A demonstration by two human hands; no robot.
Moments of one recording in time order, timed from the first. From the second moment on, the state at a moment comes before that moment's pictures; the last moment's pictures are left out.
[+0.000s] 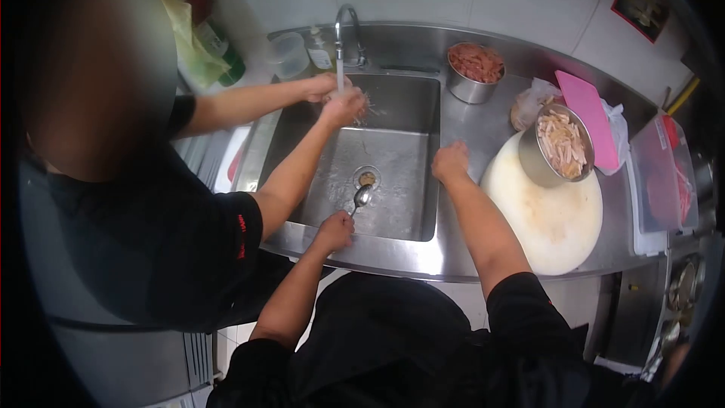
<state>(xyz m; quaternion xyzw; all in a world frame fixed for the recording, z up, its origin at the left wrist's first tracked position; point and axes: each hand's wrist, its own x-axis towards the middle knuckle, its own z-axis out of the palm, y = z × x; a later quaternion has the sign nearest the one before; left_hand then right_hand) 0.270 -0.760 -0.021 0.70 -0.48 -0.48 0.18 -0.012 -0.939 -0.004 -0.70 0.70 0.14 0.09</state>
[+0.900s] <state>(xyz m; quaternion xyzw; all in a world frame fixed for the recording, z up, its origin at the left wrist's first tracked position) 0.236 -0.599 0.001 0.80 -0.54 -0.12 0.21 0.064 -1.028 -0.001 -0.80 0.36 0.47 -0.10</state>
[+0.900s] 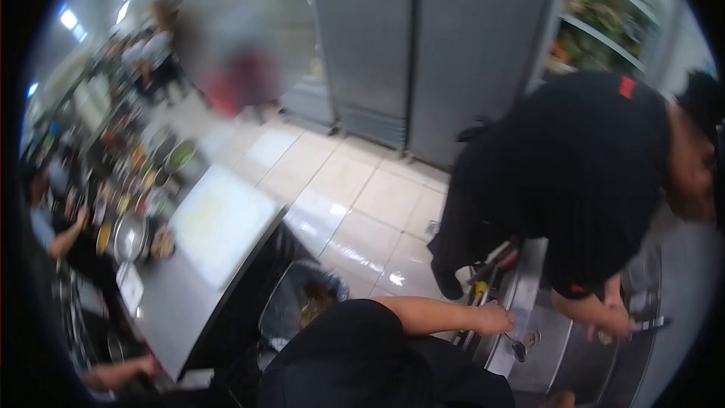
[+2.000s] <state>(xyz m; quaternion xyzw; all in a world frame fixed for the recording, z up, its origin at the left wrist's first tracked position) 0.191 -0.628 0.085 0.55 -0.46 -0.56 0.42 0.013 -0.768 0.108 -0.75 0.36 -0.18 0.52</state>
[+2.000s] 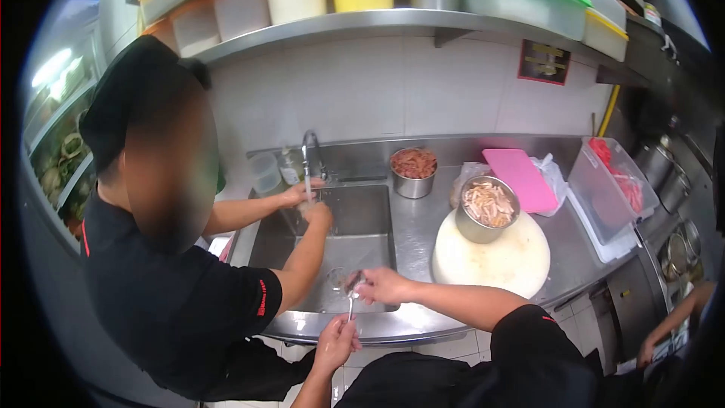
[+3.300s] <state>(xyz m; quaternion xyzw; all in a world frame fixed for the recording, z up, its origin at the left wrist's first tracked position) 0.145 -0.702 0.144 0.55 -0.47 -0.48 0.51 -0.123 -1.008 0.656 -0.62 0.62 -0.45 -0.16</state>
